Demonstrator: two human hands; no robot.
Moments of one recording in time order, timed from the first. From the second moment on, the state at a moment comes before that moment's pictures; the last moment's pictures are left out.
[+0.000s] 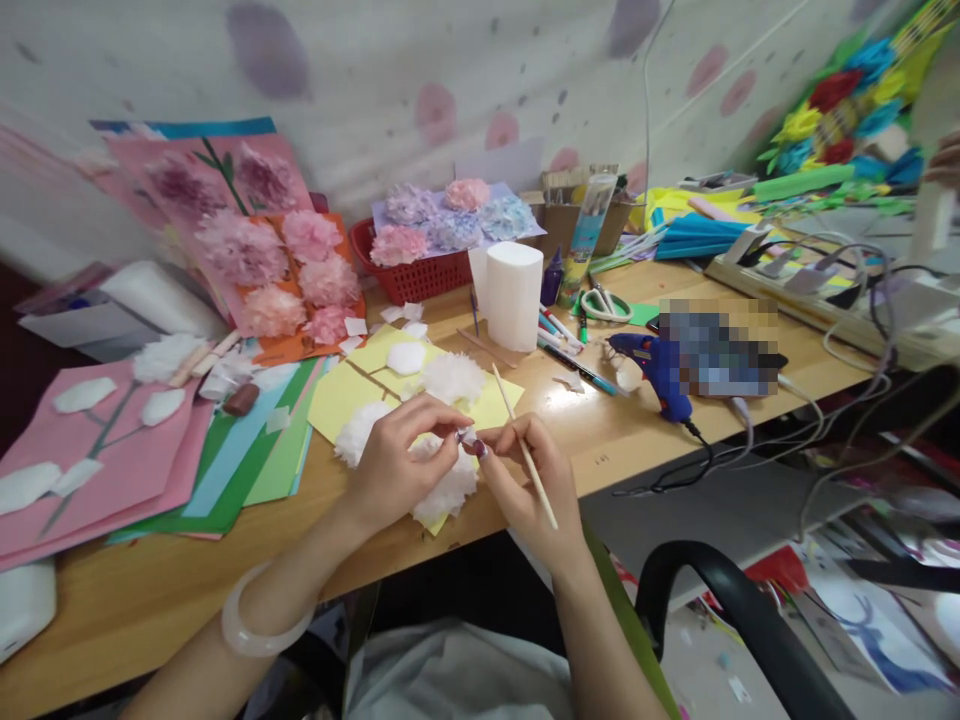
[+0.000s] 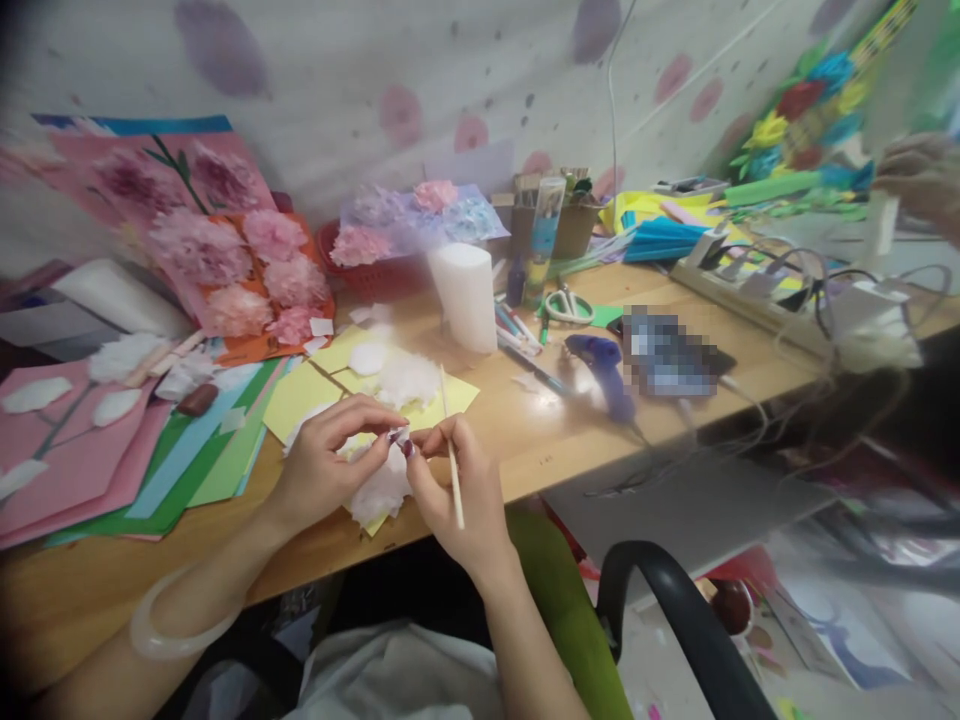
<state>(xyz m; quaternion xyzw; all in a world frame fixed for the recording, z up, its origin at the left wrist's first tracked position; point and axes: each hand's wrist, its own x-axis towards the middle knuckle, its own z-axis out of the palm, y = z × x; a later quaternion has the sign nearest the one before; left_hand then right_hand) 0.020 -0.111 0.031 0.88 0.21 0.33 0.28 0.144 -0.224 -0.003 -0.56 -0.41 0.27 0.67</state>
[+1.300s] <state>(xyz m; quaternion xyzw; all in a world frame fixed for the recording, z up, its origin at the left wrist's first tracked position) 0.053 -0.069 0.042 0.84 0.41 0.22 0.30 0.180 -0.217 -0.016 -0.64 -0.39 0.23 0.62</state>
